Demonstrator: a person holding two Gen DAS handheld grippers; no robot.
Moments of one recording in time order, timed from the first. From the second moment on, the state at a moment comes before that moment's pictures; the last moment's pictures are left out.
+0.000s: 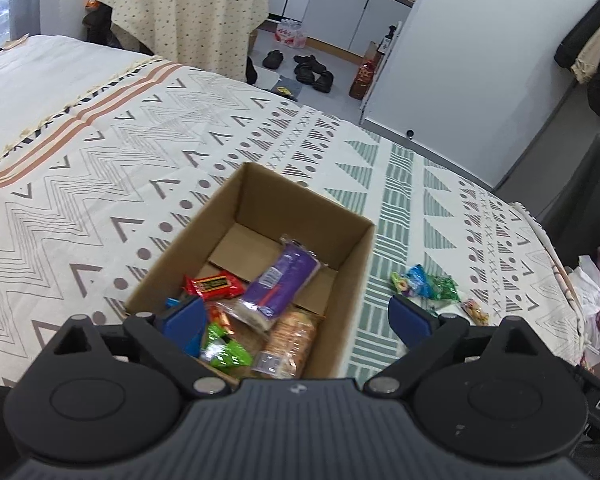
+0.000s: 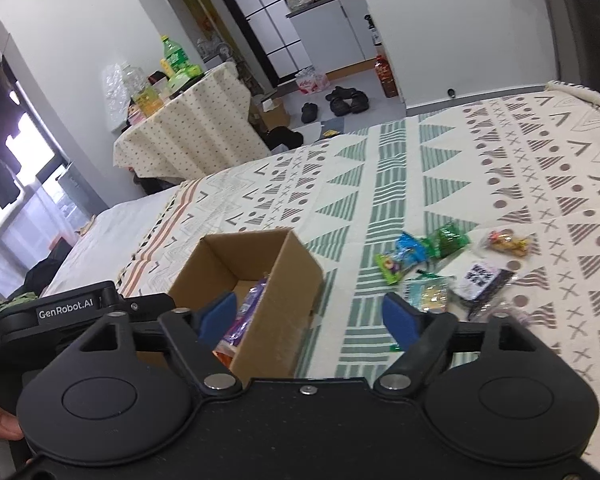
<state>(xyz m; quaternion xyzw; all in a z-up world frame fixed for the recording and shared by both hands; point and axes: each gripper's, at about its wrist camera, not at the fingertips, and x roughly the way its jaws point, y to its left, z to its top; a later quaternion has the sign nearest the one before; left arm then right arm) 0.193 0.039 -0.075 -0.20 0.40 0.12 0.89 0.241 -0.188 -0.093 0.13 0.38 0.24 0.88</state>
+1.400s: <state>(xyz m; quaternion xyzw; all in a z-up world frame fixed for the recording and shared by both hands) 0.247 -0.065 -0.119 -0.21 0.43 0.04 0.88 0.263 -0.316 -0.124 0.17 0.41 0.16 0.88</state>
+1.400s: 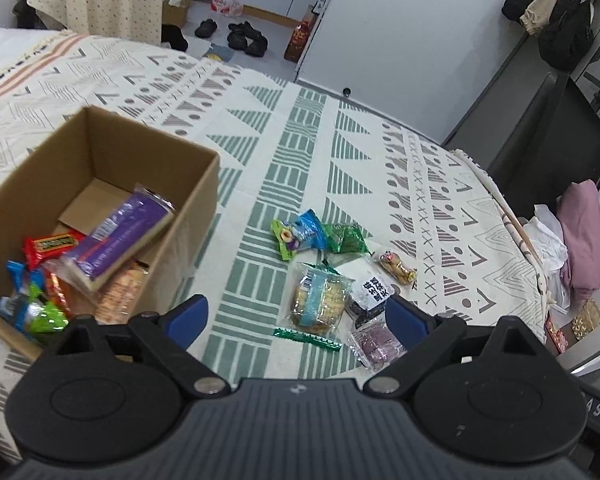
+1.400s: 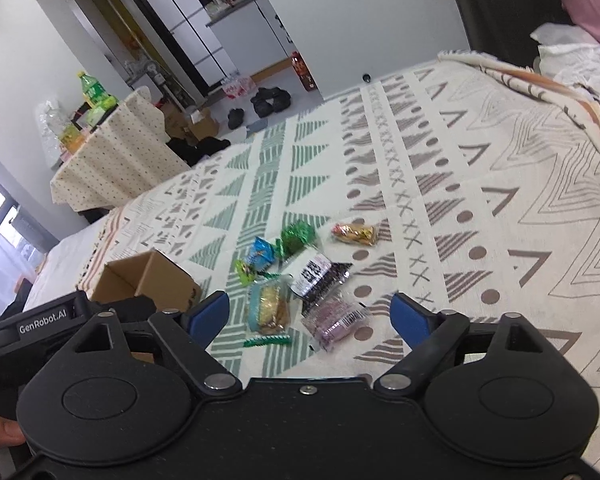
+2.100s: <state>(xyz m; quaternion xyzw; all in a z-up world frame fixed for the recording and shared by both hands) 0.305 -0.075 -0.189 -0.22 0.48 0.01 0.85 0.304 -0.293 -0.182 0.13 0.49 0.13 0.85</state>
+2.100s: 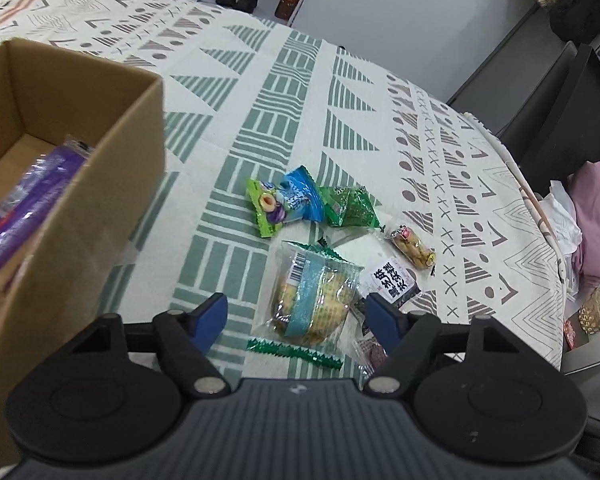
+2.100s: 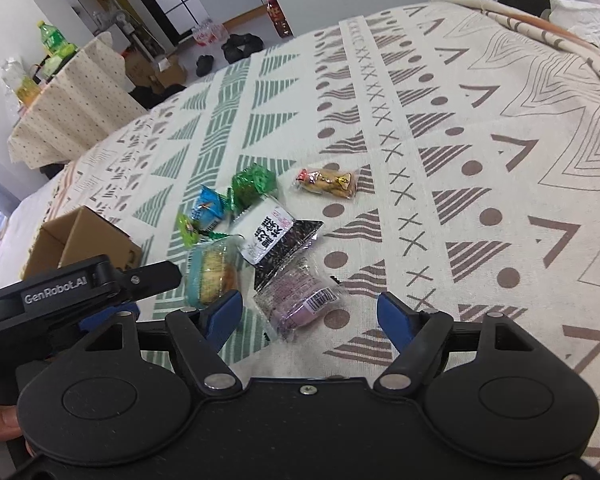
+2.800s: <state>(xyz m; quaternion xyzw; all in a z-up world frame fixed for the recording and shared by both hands) 0.328 -0.087 -0.210 -0.21 0.50 0.00 0.84 0.325 -0.274 -0.211 0.11 0.51 0.13 0.84</state>
